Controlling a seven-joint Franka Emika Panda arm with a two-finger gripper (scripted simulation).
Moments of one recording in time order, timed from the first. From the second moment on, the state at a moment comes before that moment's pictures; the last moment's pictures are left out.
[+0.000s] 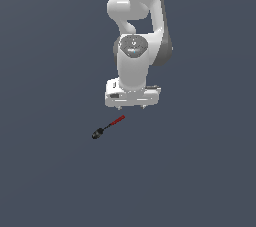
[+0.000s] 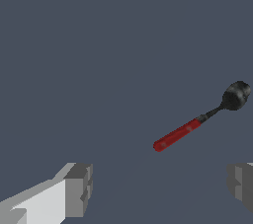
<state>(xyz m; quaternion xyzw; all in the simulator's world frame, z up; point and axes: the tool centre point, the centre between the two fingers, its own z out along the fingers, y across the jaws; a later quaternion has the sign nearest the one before) -0.008 0.014 0.159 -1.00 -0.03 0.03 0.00</state>
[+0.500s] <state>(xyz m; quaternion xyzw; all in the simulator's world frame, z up) -0.005 0.006 0.170 -1.00 -0.04 0.01 -0.01</state>
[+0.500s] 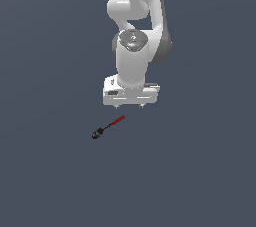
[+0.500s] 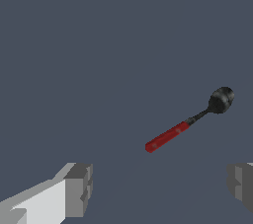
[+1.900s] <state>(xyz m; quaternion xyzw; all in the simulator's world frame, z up) 0.002 -0.054 0.103 -0.97 0.23 0.01 0.00</state>
